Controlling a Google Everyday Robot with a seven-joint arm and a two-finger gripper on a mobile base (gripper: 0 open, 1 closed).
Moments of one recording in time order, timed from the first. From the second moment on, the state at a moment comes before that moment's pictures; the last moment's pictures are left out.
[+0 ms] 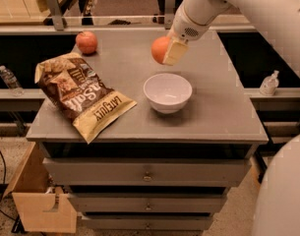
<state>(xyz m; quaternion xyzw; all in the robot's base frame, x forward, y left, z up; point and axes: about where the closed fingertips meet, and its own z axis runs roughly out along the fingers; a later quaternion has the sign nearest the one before) 0.710 -0.079 0.925 -0.63 0.72 -0.03 0.30</state>
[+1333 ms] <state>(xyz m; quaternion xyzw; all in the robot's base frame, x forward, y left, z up) 0.710 0.043 0.916 -0.78 0.57 -0.04 0.24</state>
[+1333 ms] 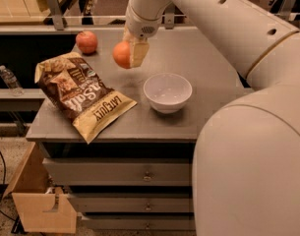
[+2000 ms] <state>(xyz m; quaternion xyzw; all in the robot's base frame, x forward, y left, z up) 0.701 0.067 0.901 -0.82 0.53 -0.03 0.21</state>
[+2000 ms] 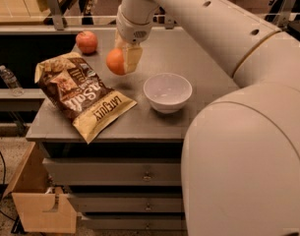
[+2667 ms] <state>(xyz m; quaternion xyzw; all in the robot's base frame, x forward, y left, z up) 0.693 0.078 0.879 -0.85 0.50 -0.04 0.17</state>
